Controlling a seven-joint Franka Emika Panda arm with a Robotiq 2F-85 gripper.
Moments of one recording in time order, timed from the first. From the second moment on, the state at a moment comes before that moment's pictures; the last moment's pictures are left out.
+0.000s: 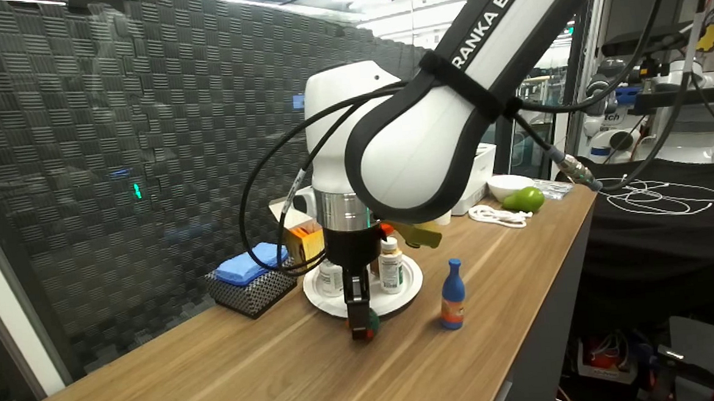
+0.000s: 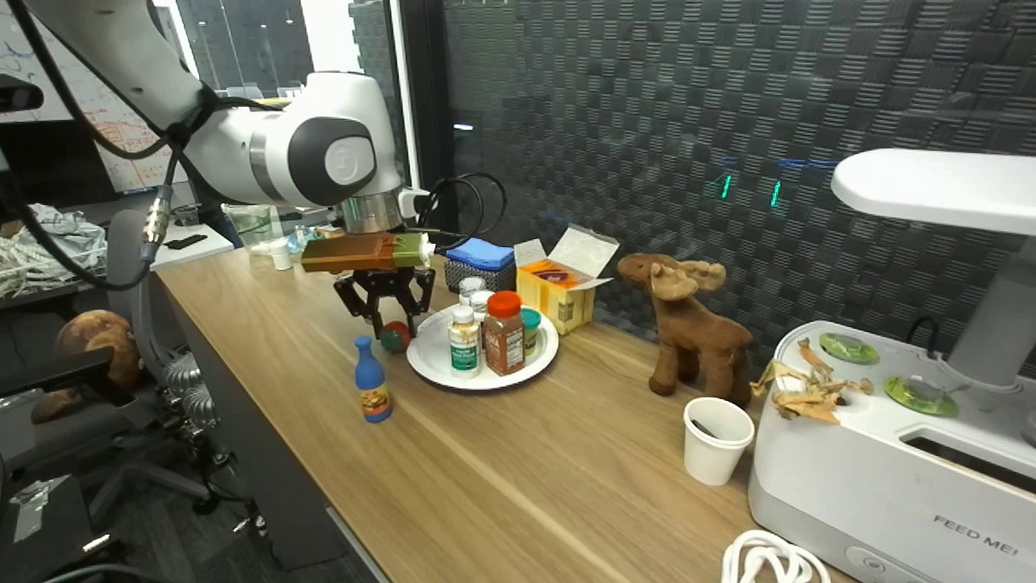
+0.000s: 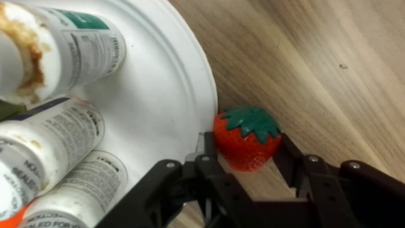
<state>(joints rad) 0.12 0.41 0.16 -2.09 -0.19 2.54 -0.39</state>
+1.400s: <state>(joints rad) 0.12 0.40 0.13 -2.07 -0.27 2.60 -0.35</state>
